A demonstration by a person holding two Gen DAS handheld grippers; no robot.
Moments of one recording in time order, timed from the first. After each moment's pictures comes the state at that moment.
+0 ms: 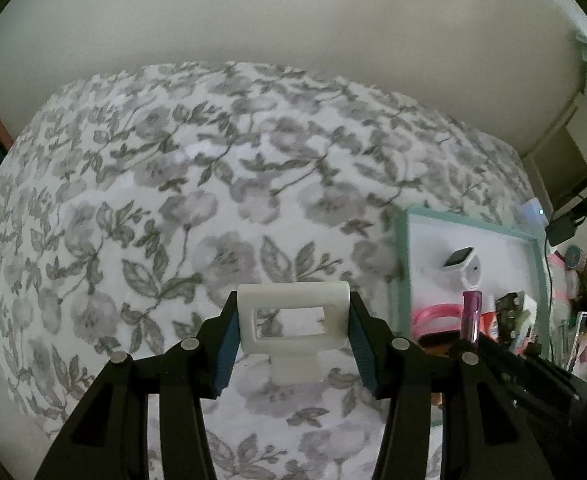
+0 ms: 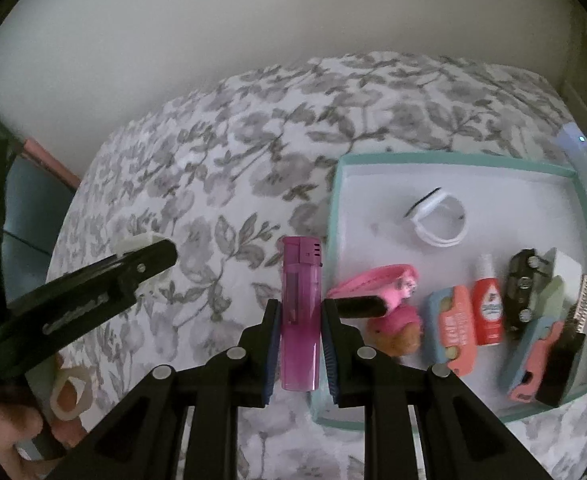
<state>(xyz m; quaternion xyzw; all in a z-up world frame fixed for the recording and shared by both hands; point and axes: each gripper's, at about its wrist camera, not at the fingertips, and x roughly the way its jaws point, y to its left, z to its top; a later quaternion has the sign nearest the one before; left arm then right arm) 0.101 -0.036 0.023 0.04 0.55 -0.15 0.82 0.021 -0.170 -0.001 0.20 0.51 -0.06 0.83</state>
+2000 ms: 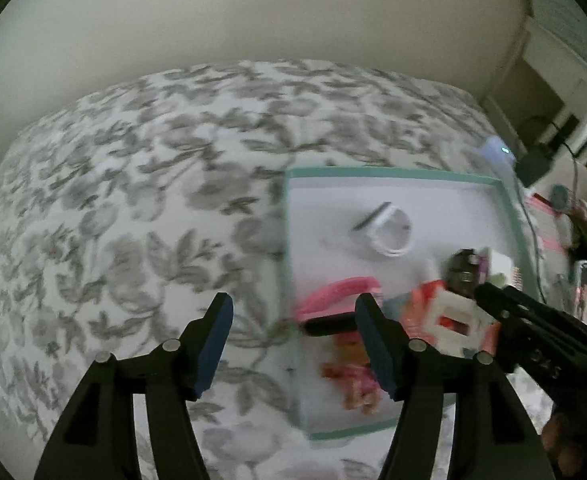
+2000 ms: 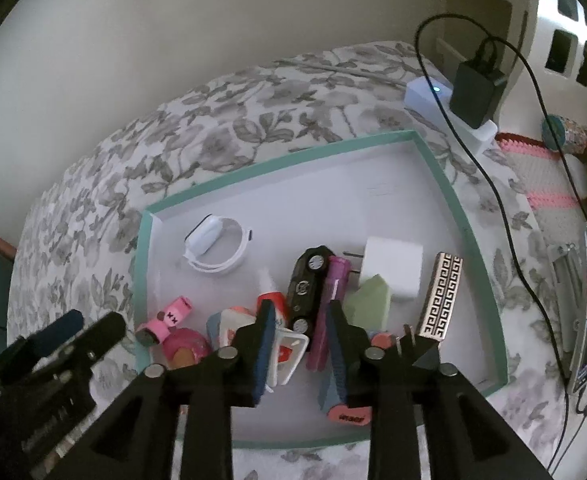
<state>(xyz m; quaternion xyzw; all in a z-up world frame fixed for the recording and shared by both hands) 0.051 -0.128 -0.002 0.11 0.54 -0.19 0.81 -0.038 -0.290 -0.012 0.23 0.50 -0.21 0.81</state>
